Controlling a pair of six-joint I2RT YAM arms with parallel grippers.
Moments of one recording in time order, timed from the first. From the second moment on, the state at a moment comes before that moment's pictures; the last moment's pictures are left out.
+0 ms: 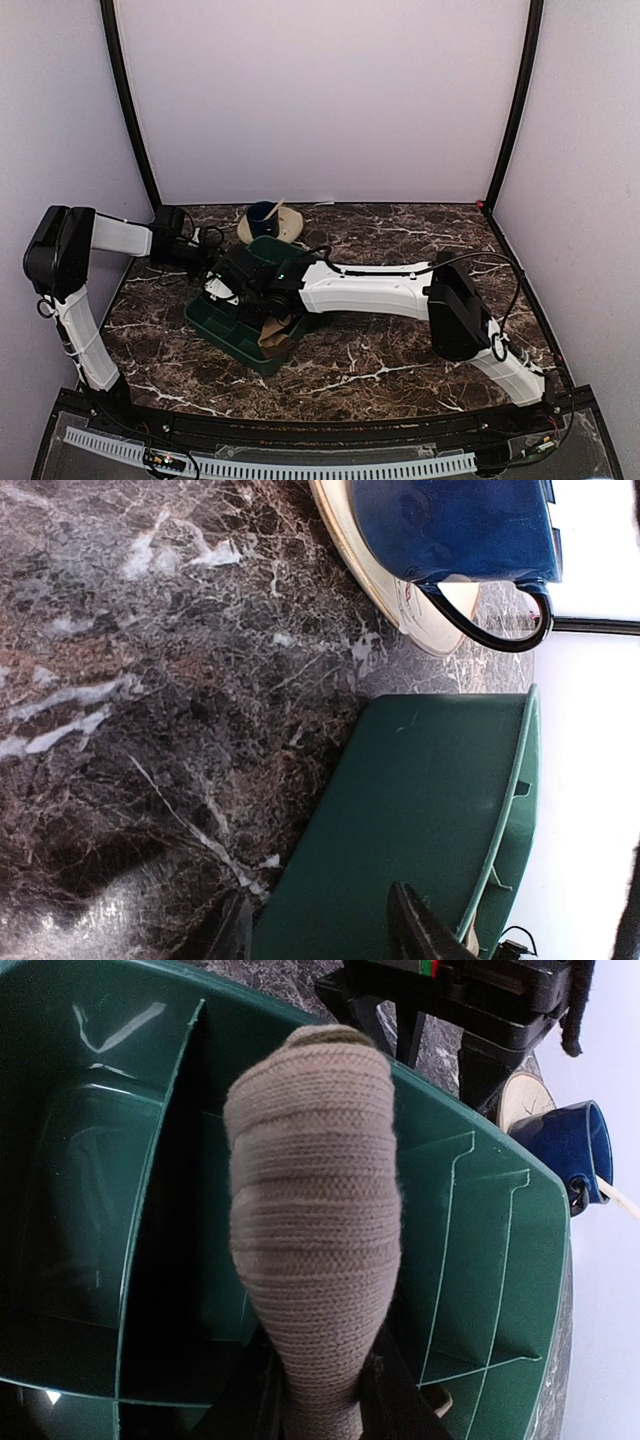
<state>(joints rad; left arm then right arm) -0.13 1.83 1.03 -0.13 0.63 -0.65 1.23 2.47 2.19 -0.51 0.41 -0.37</state>
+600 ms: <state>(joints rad) -0.13 1.80 1.00 -0.13 0.63 -0.66 1.24 2.54 2.33 -0.64 0.34 -0.31</state>
